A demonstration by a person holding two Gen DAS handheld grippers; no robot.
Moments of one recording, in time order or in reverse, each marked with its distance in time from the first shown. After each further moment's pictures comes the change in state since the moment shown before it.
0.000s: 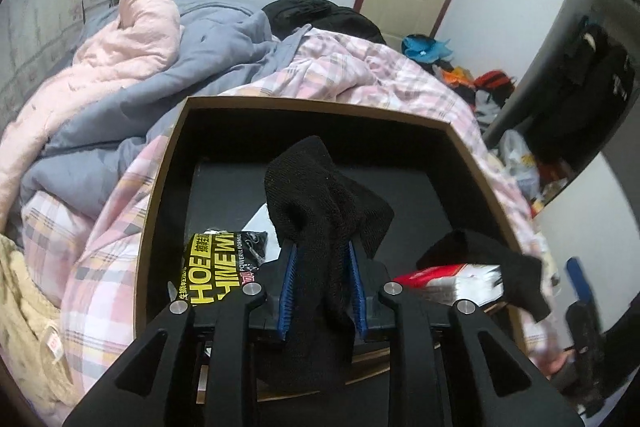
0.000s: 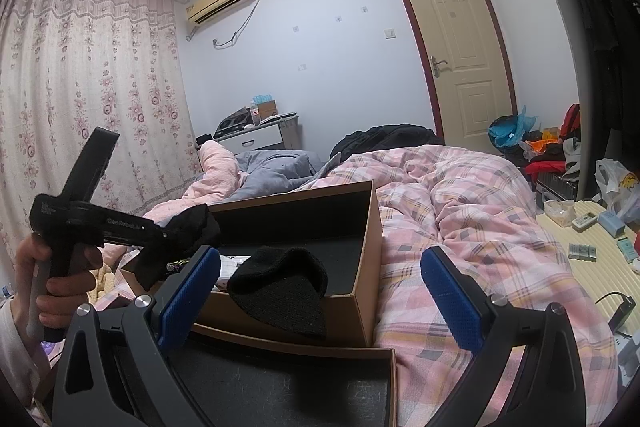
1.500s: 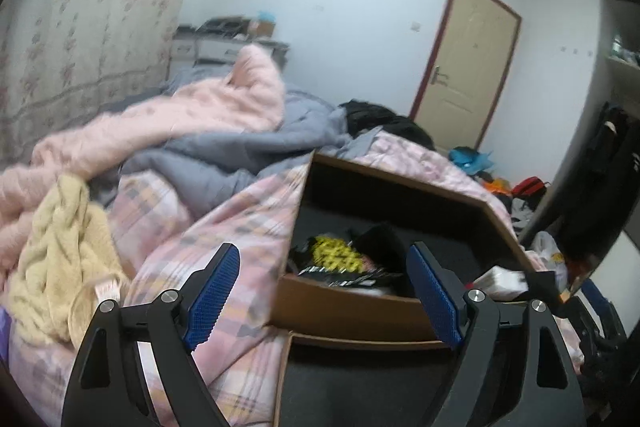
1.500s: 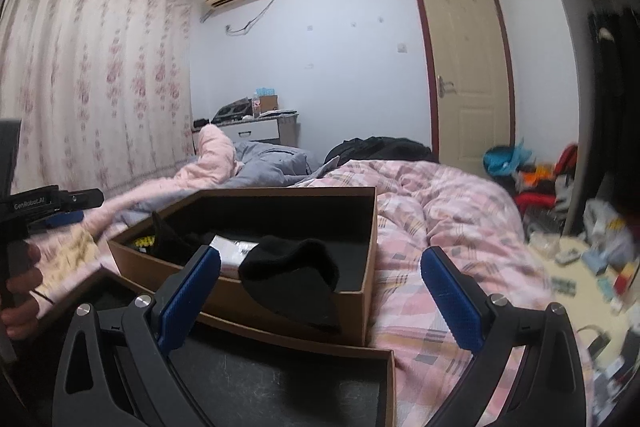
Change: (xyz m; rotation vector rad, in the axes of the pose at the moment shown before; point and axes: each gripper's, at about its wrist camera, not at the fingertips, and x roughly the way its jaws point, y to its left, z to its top) left arm -0.078 0.056 -0.092 -0.172 -0.422 0.165; right arm 0.000 0.029 -0.003 -0.189 -0.005 -0.061
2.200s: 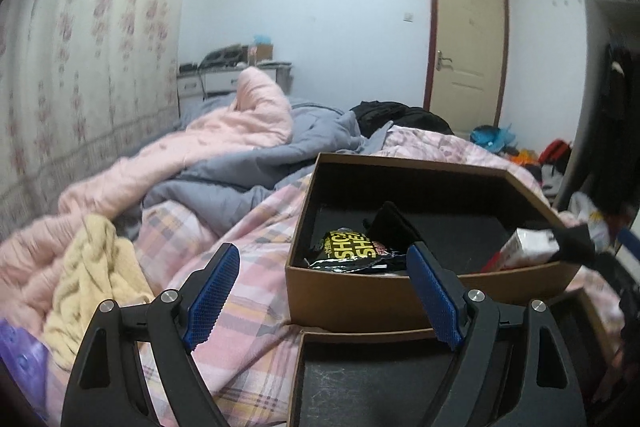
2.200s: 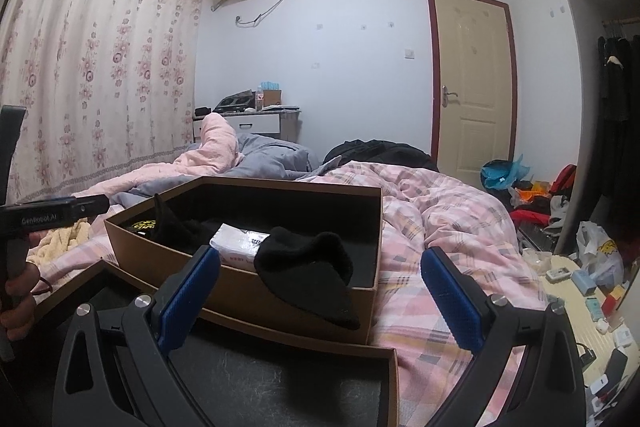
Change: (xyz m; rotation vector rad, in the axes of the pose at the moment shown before) left arm -0.004 -0.033 -0.022 0.230 -0.073 0.123; right arm 0.000 0.003 0.000 -0.048 0.005 -0.019
